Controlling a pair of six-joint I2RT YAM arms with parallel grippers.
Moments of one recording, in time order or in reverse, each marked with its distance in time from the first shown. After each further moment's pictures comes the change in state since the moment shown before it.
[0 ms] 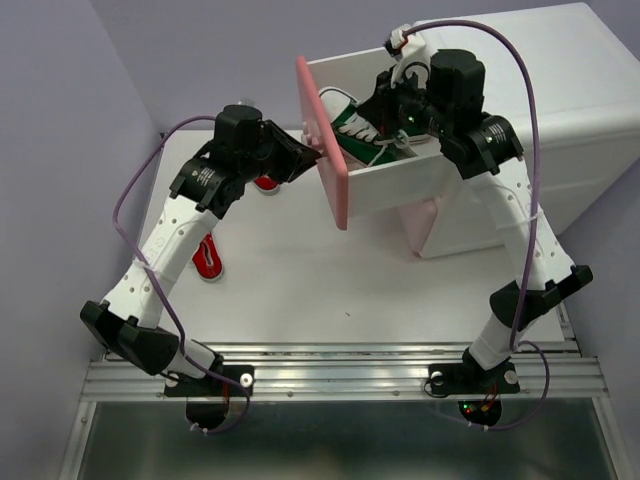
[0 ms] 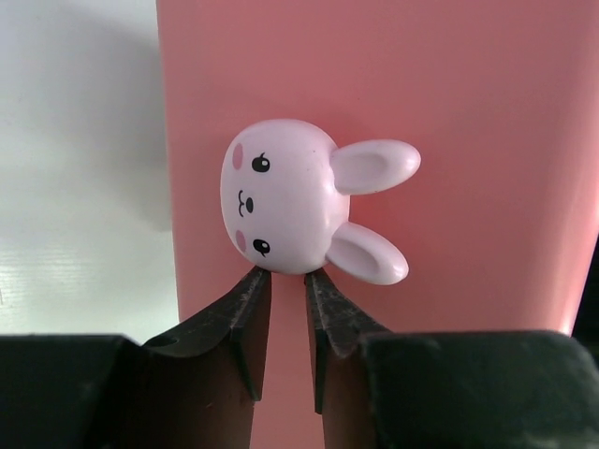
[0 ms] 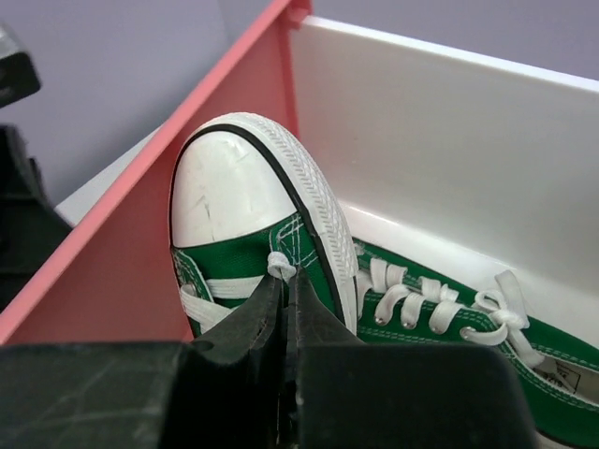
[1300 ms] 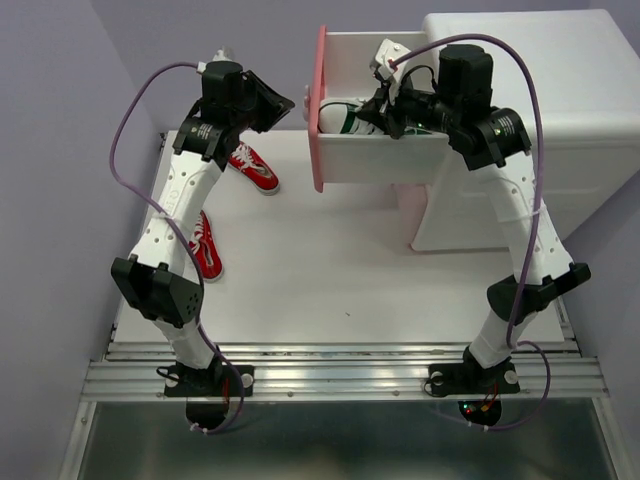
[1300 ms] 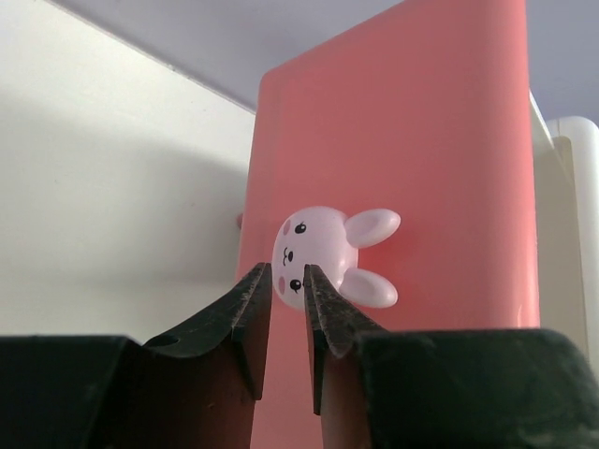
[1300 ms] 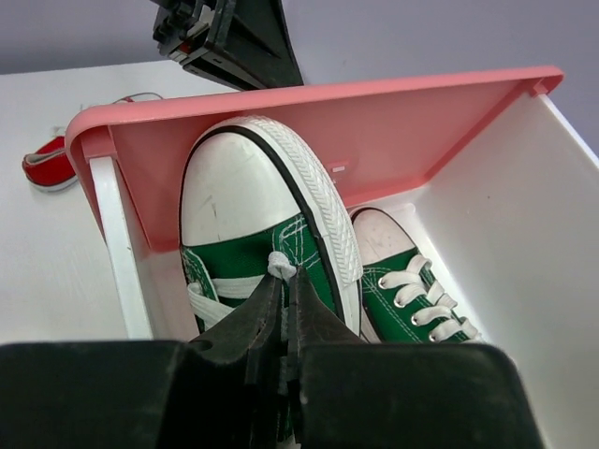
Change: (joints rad) left arm 0.191 0.316 0.337 0.094 -0.031 0.261; right arm -0.070 0.037 0.070 -0.128 -0.330 -0.513
